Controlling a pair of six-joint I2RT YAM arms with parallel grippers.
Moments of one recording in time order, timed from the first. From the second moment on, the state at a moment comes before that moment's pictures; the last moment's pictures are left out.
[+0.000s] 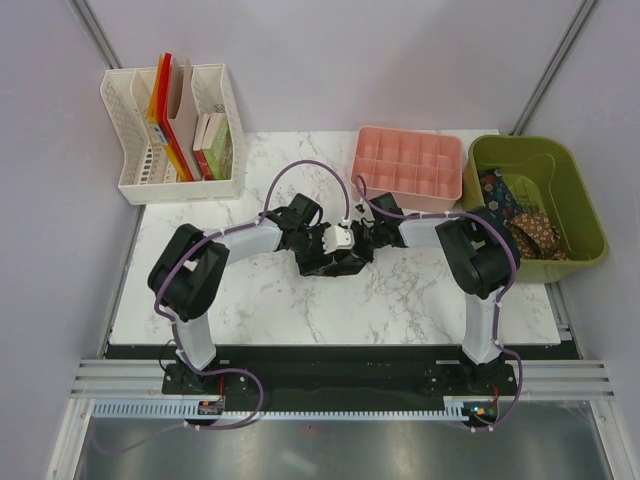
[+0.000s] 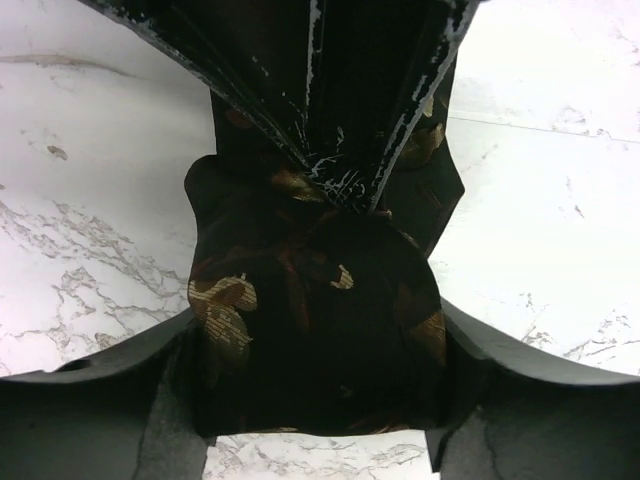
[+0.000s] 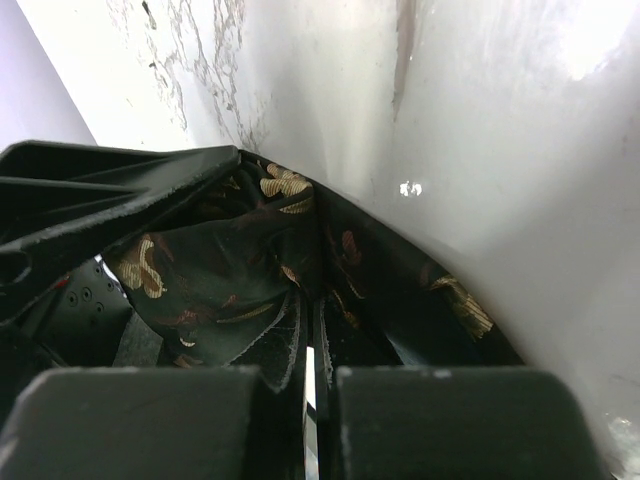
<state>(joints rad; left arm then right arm) -0.61 1.84 1.13 -0.39 0.39 0.77 0.46 2.01 1.09 -0.07 -0.68 0.79</state>
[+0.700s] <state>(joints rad) -0.63 1.84 1.12 -0.38 0.35 0.74 0.47 1.94 1.07 -0.13 -0.63 0.83</state>
